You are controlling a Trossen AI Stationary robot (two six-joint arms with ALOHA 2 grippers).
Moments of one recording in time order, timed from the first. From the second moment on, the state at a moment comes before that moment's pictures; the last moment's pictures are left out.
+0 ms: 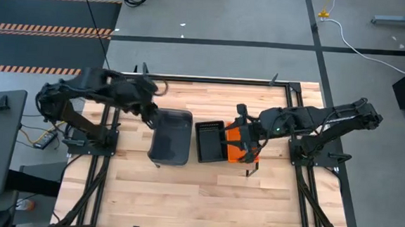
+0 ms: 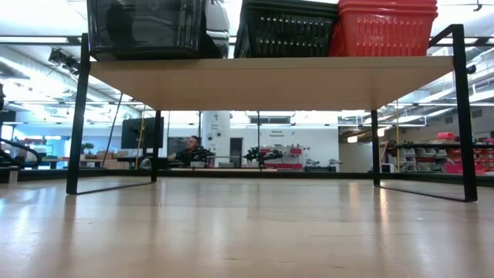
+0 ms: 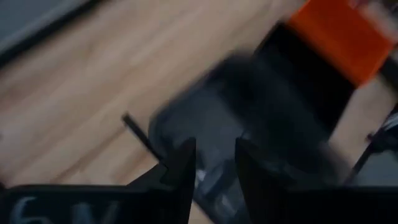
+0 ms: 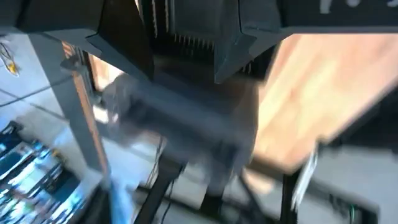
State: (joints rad) left arm -0.04 1.42 1.92 -1.51 -0.25 -0.81; right arm 0.24 1.25 1.27 -0.43 0.16 -0.31
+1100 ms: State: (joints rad) left arm -0.36 1.42 2.18 -1.34 -0.62 -0.37; right arm 0.33 1.88 1.92 -1.12 0.37 -0.09
